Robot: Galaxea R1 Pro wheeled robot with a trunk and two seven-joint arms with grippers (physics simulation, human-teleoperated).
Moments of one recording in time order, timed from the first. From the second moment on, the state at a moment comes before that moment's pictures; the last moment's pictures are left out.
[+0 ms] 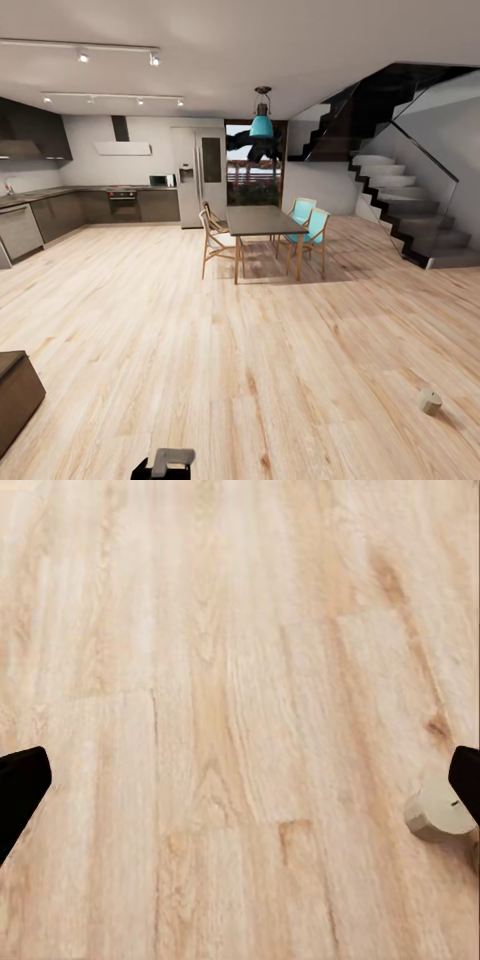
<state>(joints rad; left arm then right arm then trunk) 0.10 -0.06 -0.25 -1.28 0.01 0.34 0.34 -0.17 -0.26 -0.63 -0.10 -0.72 0.08 0.38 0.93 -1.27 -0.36</state>
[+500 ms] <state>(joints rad) 0.01 -0.05 -0.24 -1.15 0.23 0.33 0.43 -0.17 -0.21 -0.53 -0.18 -0.54 0.06 0.38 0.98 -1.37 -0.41</state>
